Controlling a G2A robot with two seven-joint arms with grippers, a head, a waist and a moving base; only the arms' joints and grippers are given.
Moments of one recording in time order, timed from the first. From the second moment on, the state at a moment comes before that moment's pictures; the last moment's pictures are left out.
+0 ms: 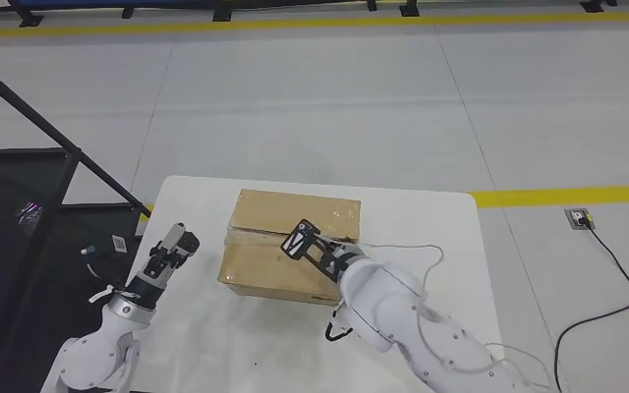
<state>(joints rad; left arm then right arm) 1.34 -1.10 -1.66 -1.67 -0.19 -0.38 -0.40 -0.64 -1.32 0.71 -1.76 -1.43 -0.01 1.18</state>
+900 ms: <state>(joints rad) 1.11 -1.11 -1.49 -1.51 -0.09 -0.30 -0.47 -0.54 -1.44 0.69 -1.56 -1.52 0.07 1.24</state>
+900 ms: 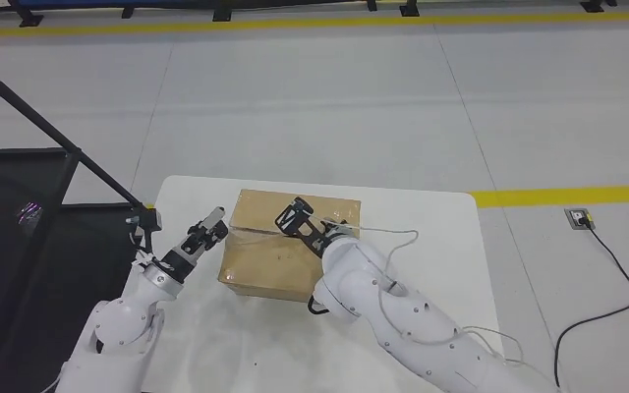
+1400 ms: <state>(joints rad) 1.04 -1.13 -1.41 -1.44 -0.06 -0.30 -0.47 -0.59 -1.46 0.74 -1.56 -1.56 0.04 1.22</state>
